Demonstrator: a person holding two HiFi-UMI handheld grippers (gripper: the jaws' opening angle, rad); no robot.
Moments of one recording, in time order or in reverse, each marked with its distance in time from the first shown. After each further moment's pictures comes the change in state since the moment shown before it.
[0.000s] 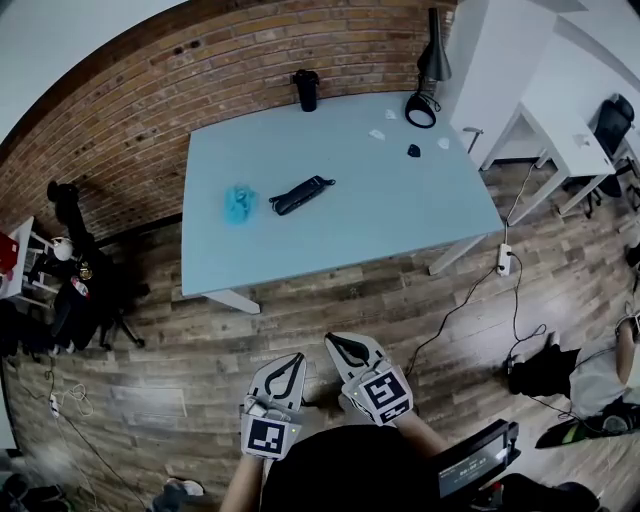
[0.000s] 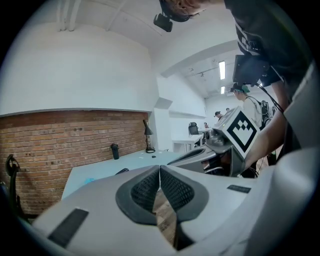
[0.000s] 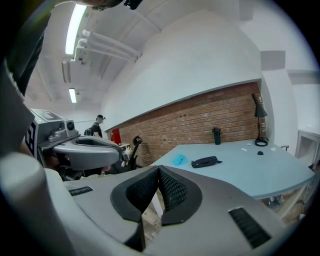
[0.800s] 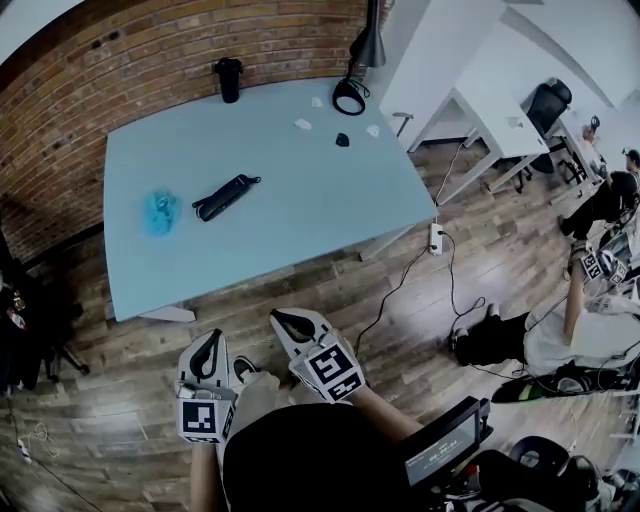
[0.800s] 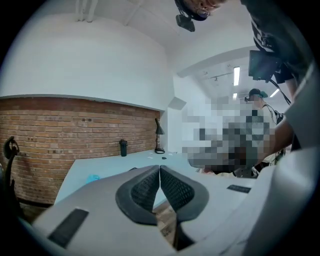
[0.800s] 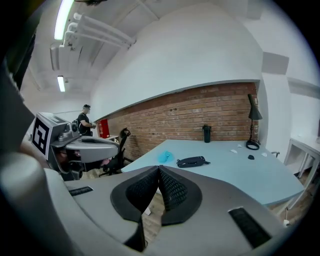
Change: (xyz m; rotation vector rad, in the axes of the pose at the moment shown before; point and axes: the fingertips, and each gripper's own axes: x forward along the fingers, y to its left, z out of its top) left arm 0.059 0.091 -0.009 -0.092 -0.038 0.045; right arm 0.048 -0.064 0.005 -0.028 0.111 -0.103
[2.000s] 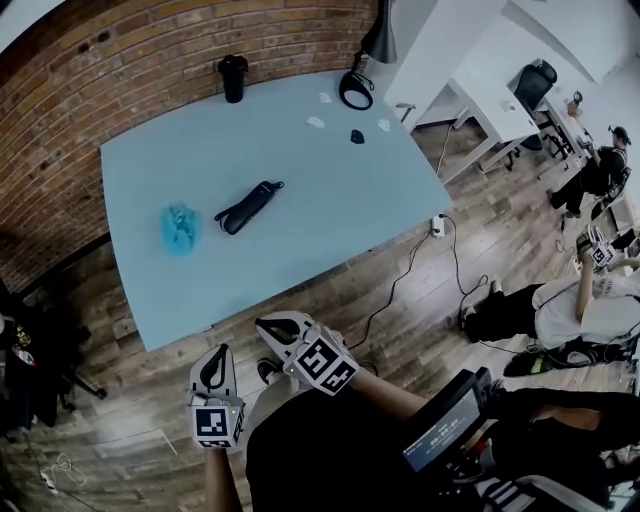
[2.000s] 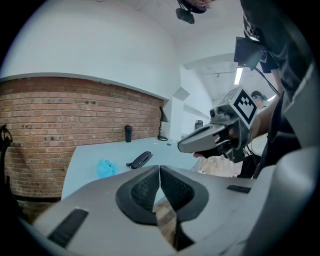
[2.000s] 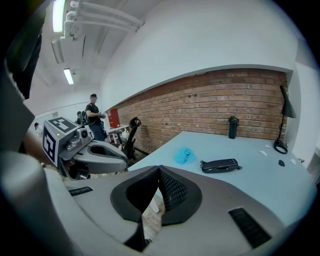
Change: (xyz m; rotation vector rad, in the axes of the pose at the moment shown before) left arm 0.004 0.131 -0.064 -0.049 0.114 -0.082; right arm 0.147 0.067 0.029 -0.048 0.122 0.131
